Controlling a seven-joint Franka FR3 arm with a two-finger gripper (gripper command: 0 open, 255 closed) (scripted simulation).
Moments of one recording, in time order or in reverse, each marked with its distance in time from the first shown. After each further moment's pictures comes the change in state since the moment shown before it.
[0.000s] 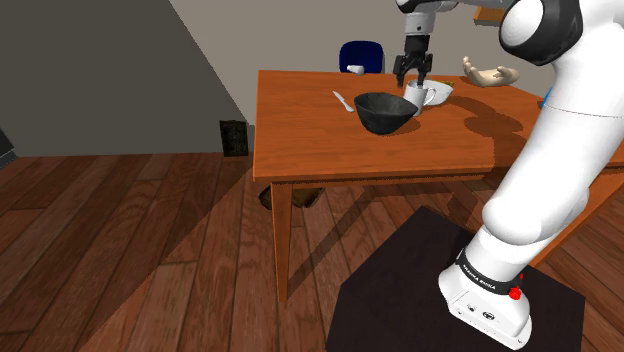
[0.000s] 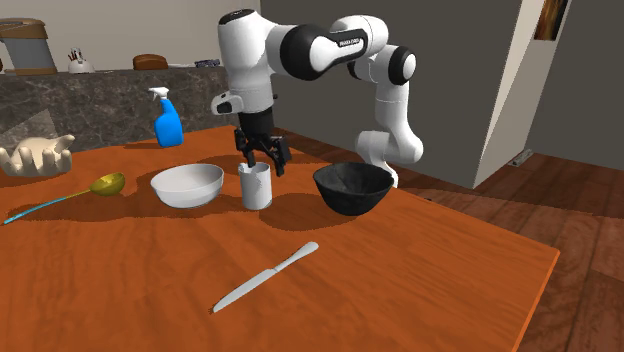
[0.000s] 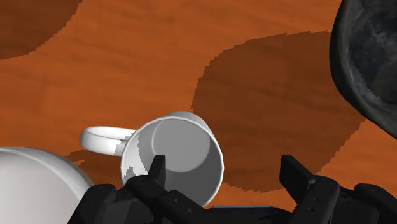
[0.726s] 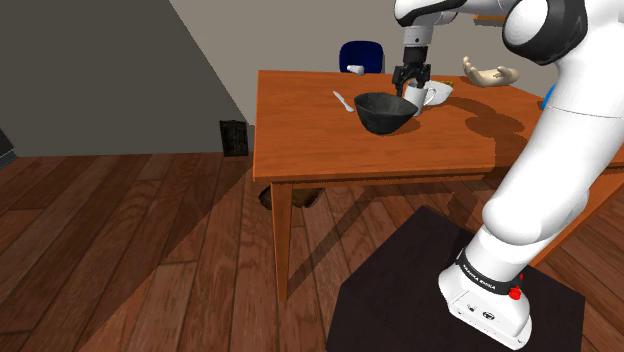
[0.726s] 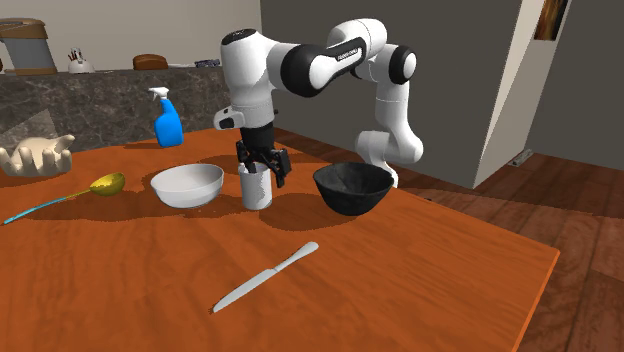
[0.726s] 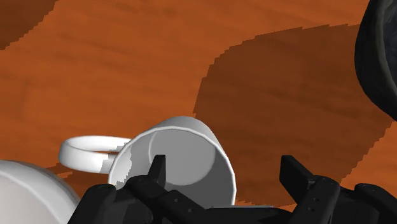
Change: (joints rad) arm 0.001 -0.016 -0.001 -0.104 -0.006 0.087 0.004
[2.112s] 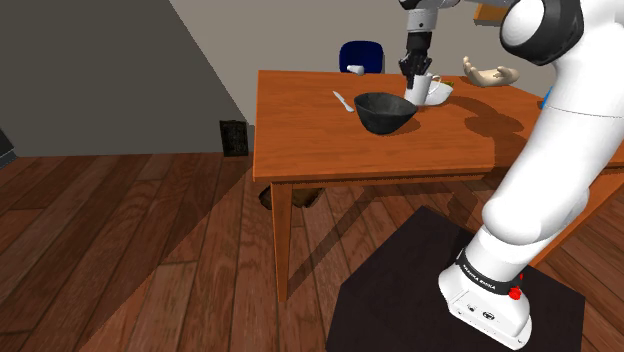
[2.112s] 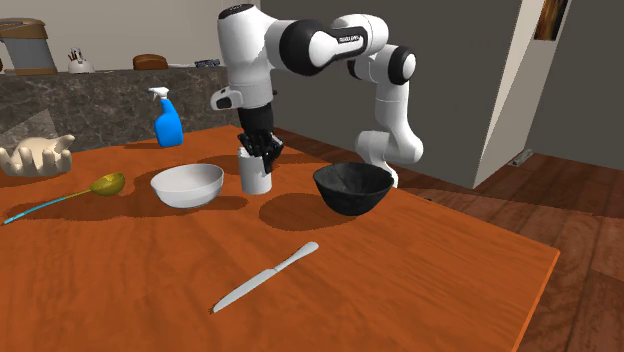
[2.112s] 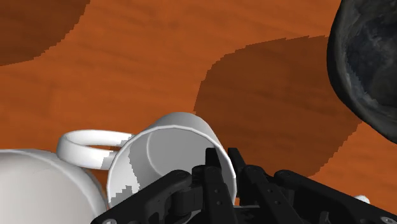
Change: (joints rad) arm -0.003 0.012 -0.002 0.123 0.004 -0.110 -0.007
